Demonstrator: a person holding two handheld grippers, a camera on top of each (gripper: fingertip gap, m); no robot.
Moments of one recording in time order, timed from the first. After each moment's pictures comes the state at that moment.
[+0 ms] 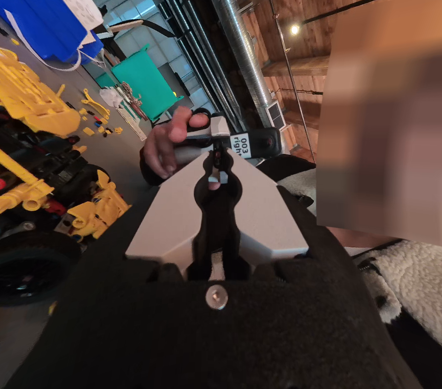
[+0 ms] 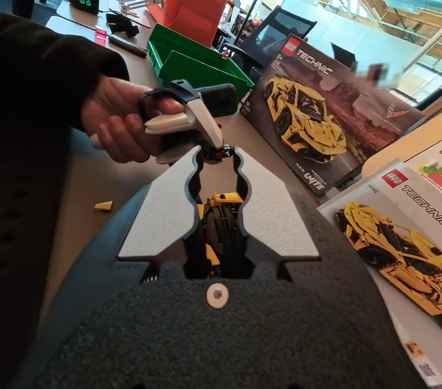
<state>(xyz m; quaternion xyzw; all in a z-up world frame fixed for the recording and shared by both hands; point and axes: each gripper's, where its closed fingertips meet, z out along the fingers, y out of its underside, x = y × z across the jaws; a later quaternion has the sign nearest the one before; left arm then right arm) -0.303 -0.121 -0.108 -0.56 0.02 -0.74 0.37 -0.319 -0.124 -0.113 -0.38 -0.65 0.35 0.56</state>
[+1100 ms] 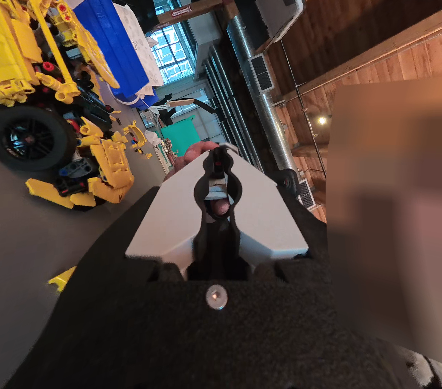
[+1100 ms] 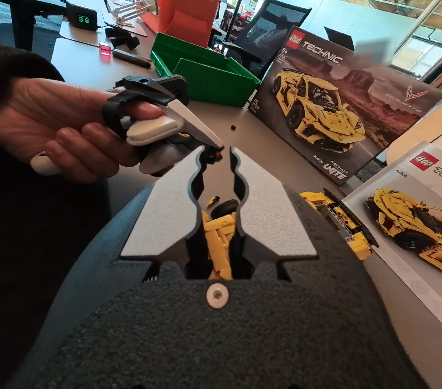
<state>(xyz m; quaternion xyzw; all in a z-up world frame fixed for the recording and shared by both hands) -0.317 -0.162 -0.123 -0.55 -0.17 -0.68 0.46 -0.321 -0.168 -0.123 -0.43 -0.61 0.37 0.55</state>
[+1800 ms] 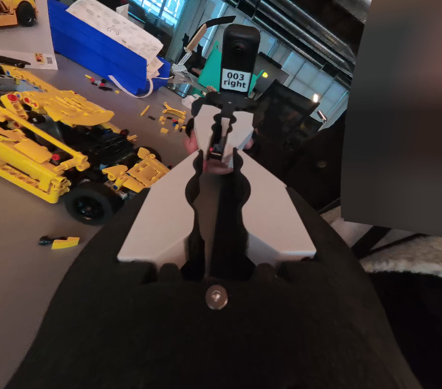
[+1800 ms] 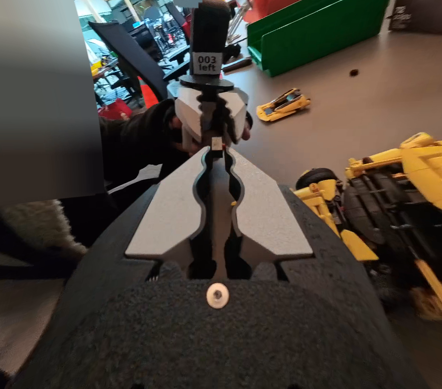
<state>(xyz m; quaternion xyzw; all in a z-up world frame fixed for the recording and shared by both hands) -0.299 -0.176 -0.131 -0.67 0.15 -0.49 0.54 -0.305 -0.182 -0.144 -0.50 -0.58 0.61 0.21</state>
